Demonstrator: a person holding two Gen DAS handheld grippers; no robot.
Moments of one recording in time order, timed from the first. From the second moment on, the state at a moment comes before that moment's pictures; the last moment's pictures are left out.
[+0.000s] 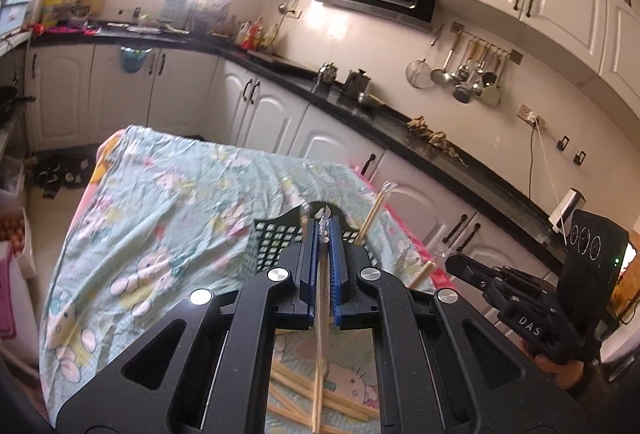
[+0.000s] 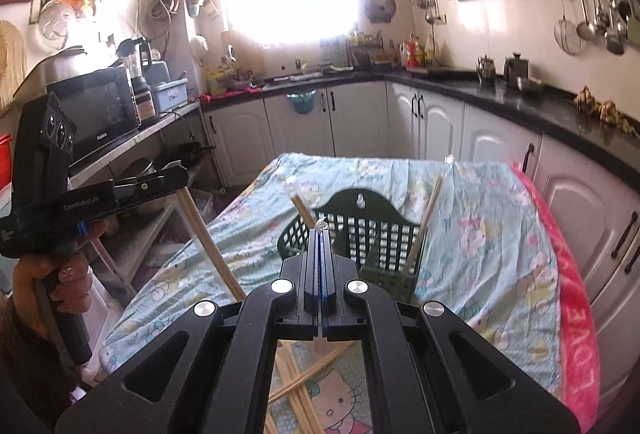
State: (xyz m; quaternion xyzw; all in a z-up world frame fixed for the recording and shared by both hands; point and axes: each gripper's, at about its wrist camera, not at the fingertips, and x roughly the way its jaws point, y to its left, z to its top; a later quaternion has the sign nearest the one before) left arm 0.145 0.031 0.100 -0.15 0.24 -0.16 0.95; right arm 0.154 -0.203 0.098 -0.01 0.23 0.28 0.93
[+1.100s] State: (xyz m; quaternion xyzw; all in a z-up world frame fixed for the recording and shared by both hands) left arm 0.187 -0.012 0.200 -0.09 0.13 -0.15 0.98; right arm 0.185 -0.207 0.210 -0.01 0.10 0.27 0.96
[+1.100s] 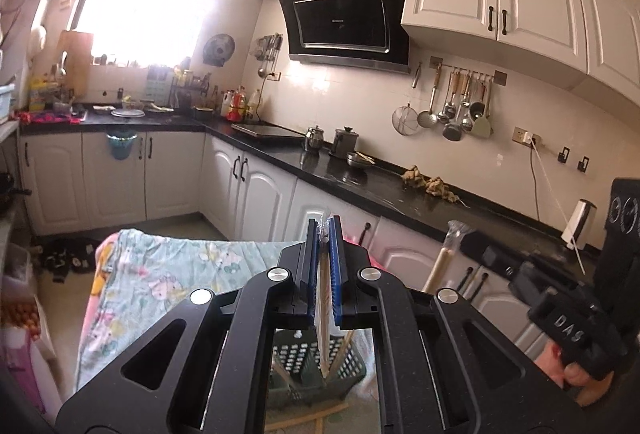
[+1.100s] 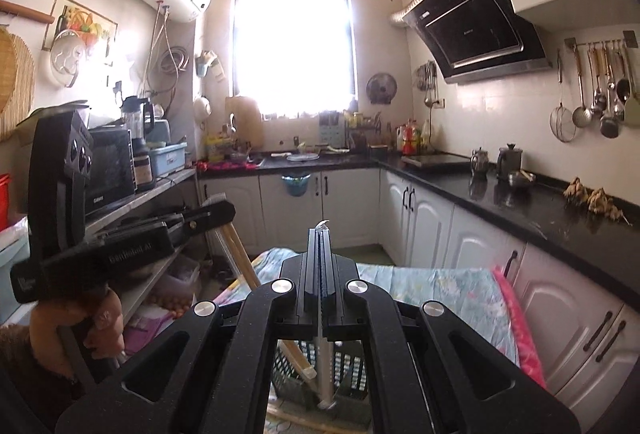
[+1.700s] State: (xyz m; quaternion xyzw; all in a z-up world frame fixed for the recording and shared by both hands) left arm 0.226 -0.033 0.166 -0.06 0.15 -0.11 0.98; right arm 0.228 -0.203 0.186 -0.03 0.11 0.24 0.97
